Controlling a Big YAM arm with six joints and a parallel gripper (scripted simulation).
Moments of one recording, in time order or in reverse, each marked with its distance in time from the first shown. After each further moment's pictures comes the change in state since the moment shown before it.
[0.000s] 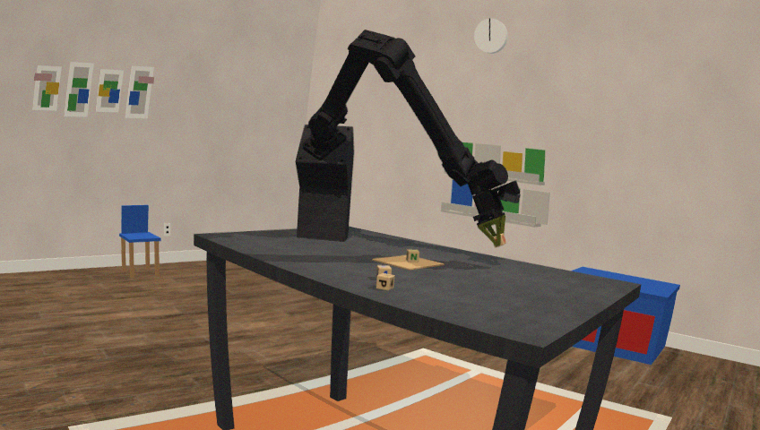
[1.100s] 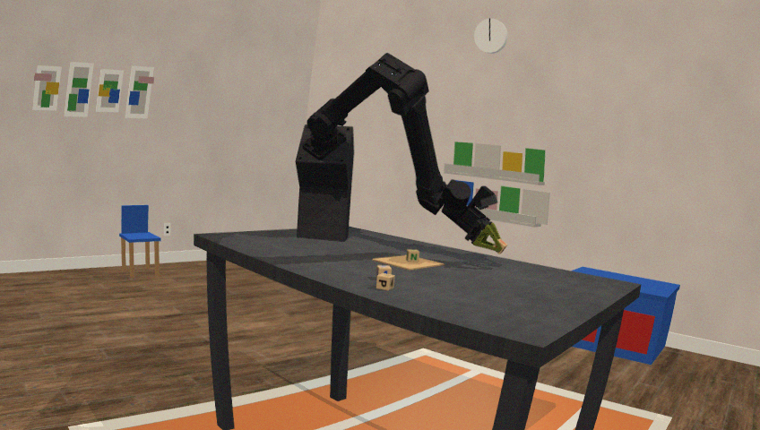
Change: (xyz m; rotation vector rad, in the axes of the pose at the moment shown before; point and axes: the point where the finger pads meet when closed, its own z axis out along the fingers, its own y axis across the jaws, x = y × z) arm -0.001 -0.009 0.016 0.014 -0.569 -0.072
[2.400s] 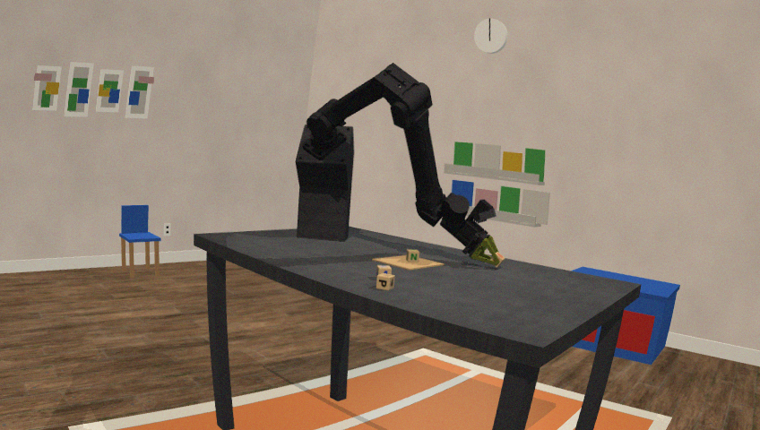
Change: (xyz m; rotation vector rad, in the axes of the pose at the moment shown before) arm 0.034 0.001 0.017 -0.001 0.013 -0.002
